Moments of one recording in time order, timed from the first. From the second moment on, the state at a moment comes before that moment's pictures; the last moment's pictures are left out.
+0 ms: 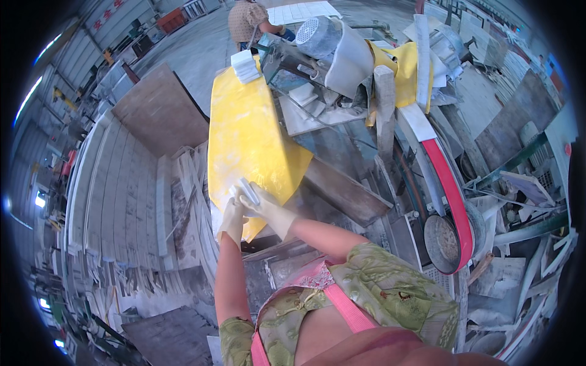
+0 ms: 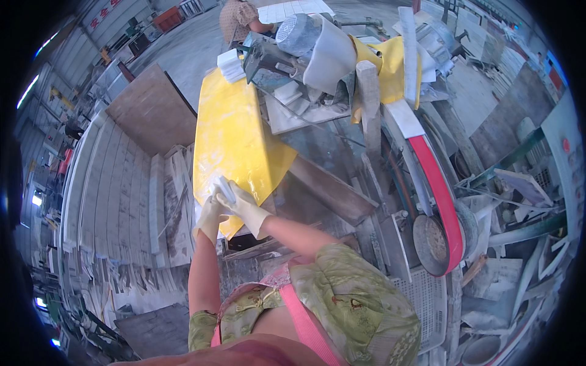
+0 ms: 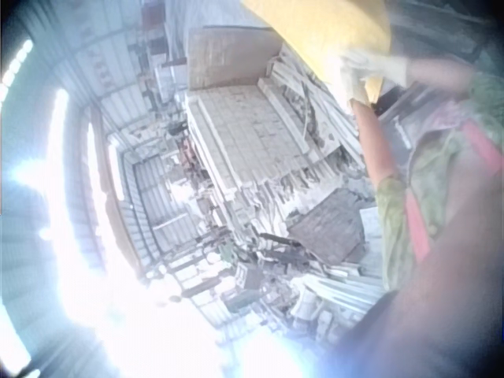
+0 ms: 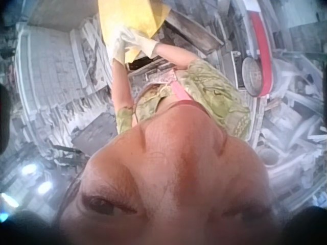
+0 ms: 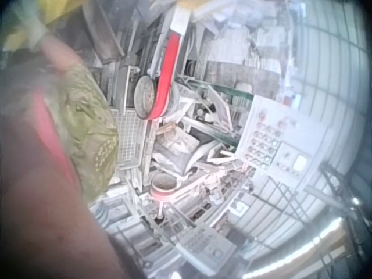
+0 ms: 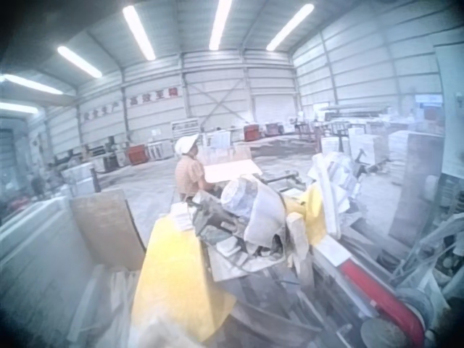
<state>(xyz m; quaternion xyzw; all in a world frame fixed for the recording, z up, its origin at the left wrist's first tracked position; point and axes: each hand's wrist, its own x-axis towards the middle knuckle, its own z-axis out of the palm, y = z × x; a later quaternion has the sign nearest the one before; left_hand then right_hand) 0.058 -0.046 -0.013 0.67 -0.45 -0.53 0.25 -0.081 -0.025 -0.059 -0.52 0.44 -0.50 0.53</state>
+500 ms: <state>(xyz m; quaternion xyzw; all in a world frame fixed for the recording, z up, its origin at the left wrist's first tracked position) 0.019 -0.045 -0.047 0.76 -0.50 -0.24 0.34 -0.388 -0.024 -0.064 -0.56 0.57 -0.53 0.27</state>
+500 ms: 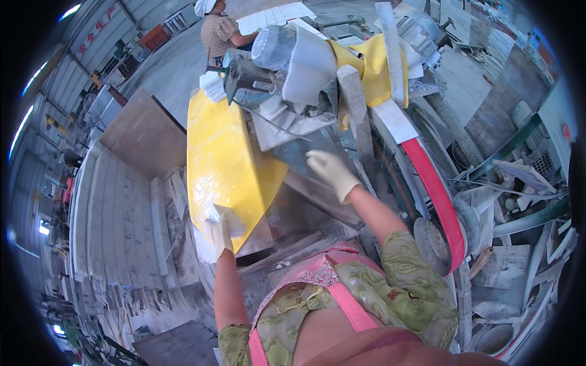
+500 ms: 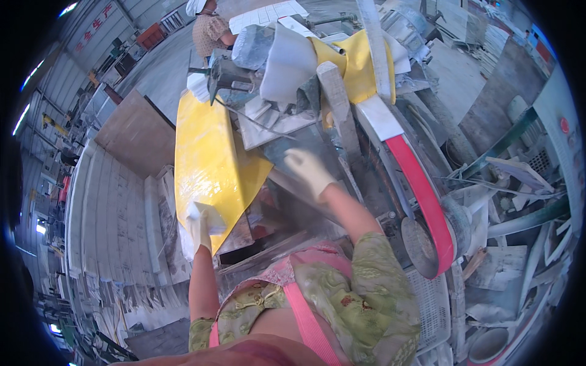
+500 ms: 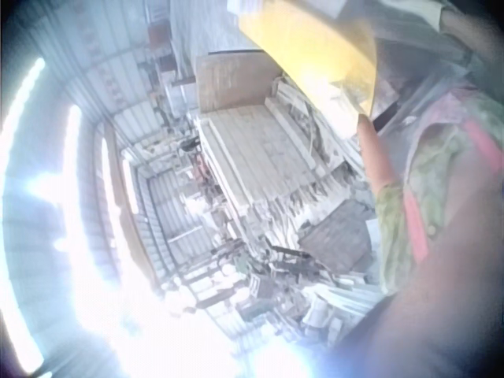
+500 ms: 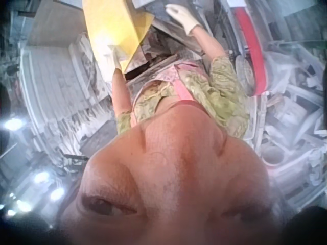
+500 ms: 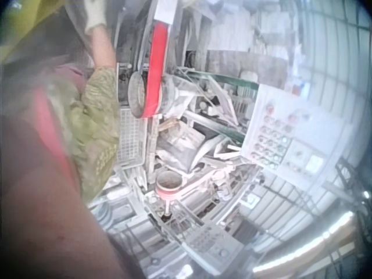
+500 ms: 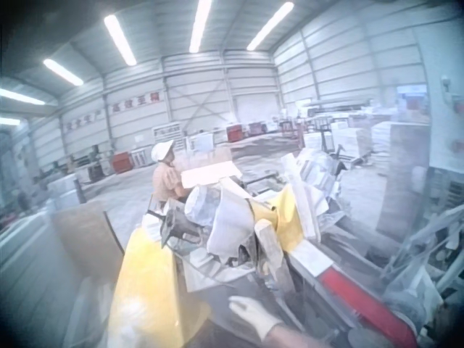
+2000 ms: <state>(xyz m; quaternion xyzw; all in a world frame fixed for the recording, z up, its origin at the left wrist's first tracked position) -0.014 -0.014 0.002 0.66 -0.46 -0.43 0.42 -0.648 0.042 -0.087 -0.46 0.86 -0.16 -0.15</state>
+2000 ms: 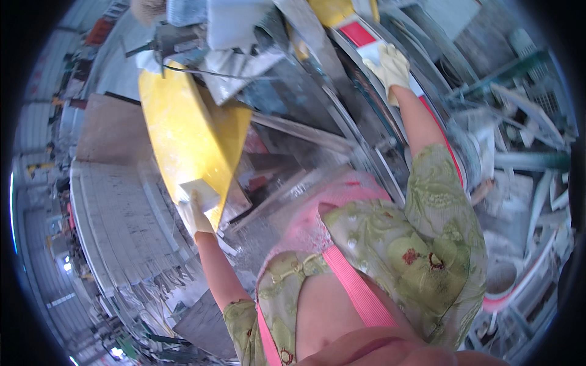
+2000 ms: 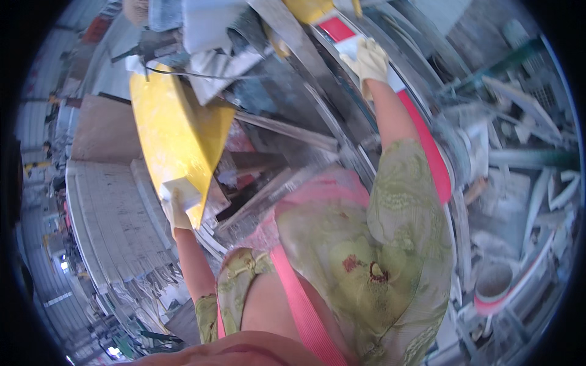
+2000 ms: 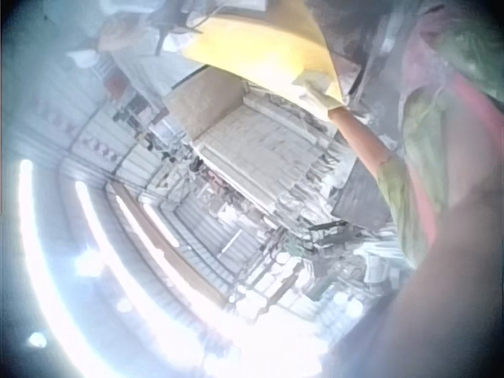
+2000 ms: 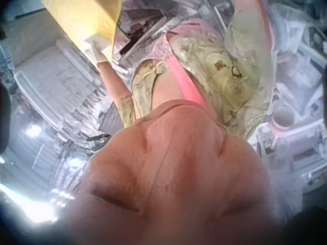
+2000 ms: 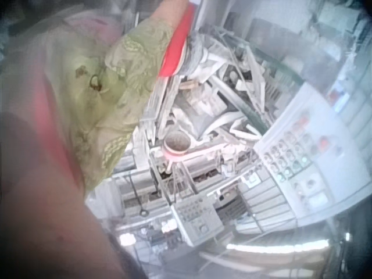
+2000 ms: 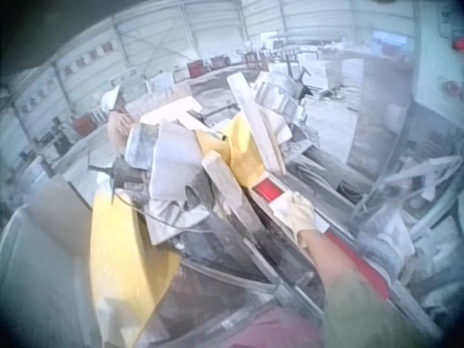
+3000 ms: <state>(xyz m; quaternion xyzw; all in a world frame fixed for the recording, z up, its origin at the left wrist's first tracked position) -0.001 -0.024 -0.011 0.66 -0.50 -0.40 0.39 -0.634 0.188 -0.057 -0.60 0.77 -0.02 -0.24</state>
